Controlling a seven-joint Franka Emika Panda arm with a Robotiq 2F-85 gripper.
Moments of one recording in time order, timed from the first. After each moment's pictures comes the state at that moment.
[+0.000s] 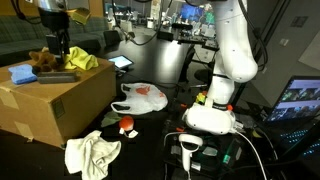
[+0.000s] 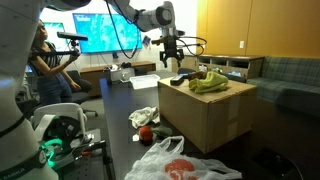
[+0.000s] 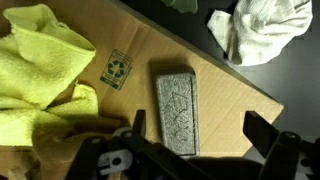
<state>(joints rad) 0.23 0.47 0.23 -1.41 -0.20 1.92 -0.10</state>
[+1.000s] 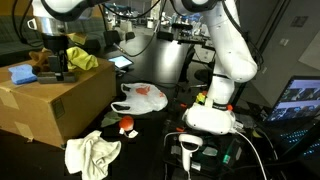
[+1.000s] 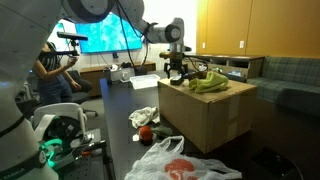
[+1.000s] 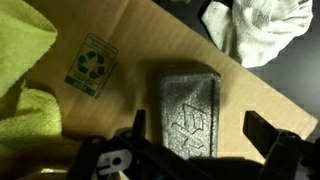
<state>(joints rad) 0.22 0.63 0.20 -1.35 -0.09 1.99 -0.24</state>
